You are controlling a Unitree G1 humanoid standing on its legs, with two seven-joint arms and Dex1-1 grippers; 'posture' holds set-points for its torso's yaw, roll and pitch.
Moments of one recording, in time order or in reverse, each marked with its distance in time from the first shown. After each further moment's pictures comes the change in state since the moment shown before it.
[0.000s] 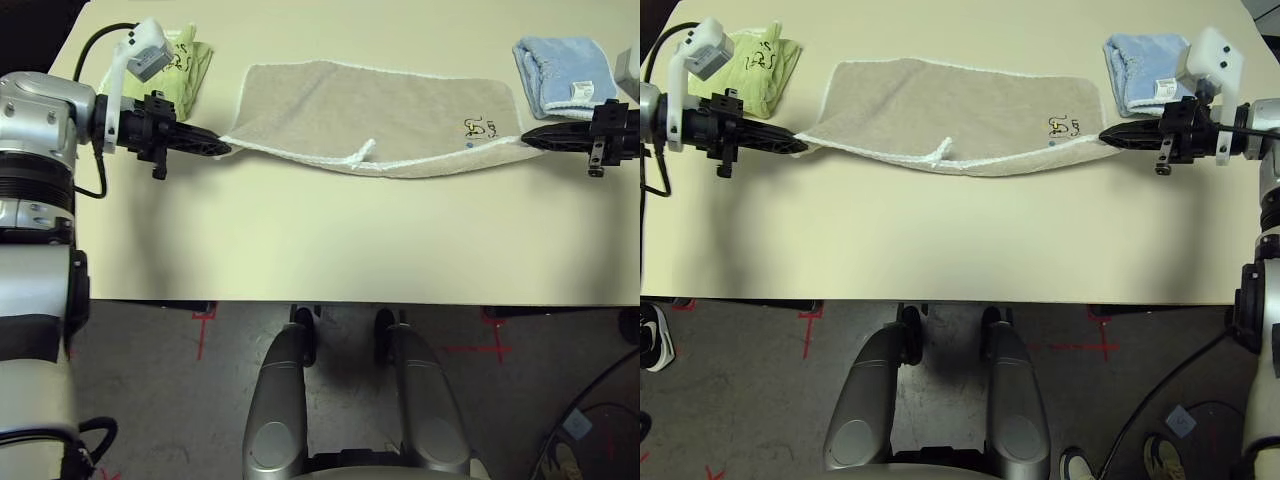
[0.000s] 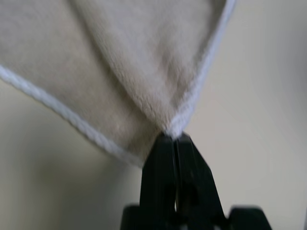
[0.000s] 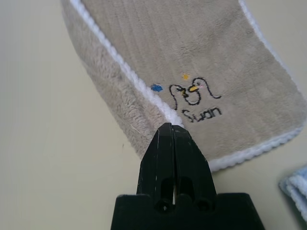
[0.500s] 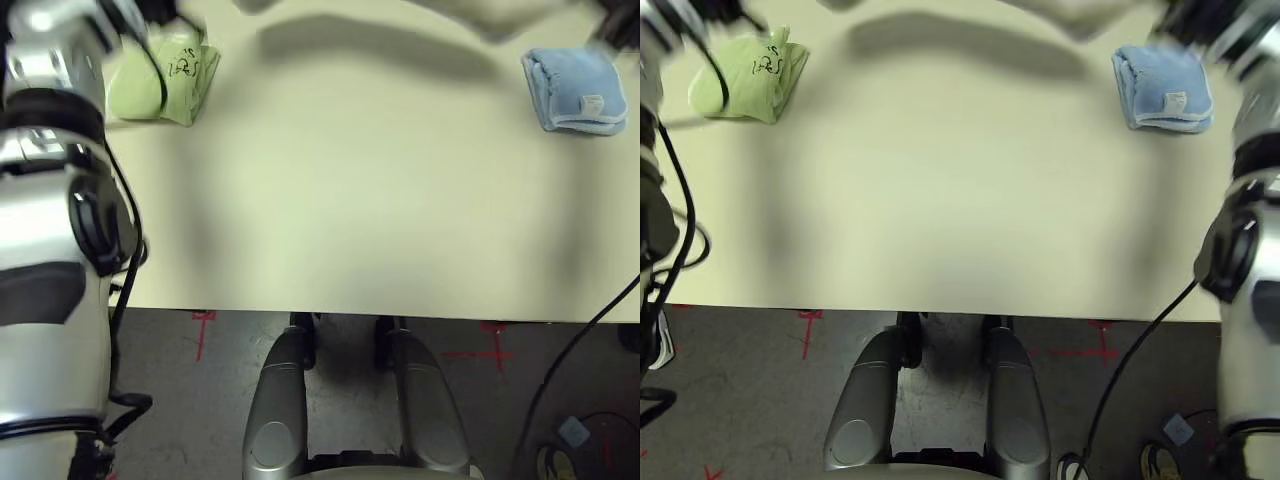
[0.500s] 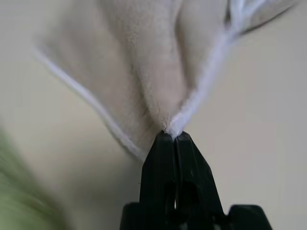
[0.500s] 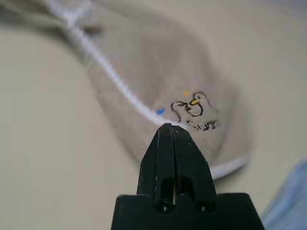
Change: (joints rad) left arm -0.016 -0.270 0.402 0.366 0.264 -0.349 0.273; right arm 0.027 0.126 -0.089 0.048 0.098 -0.064 -0.268
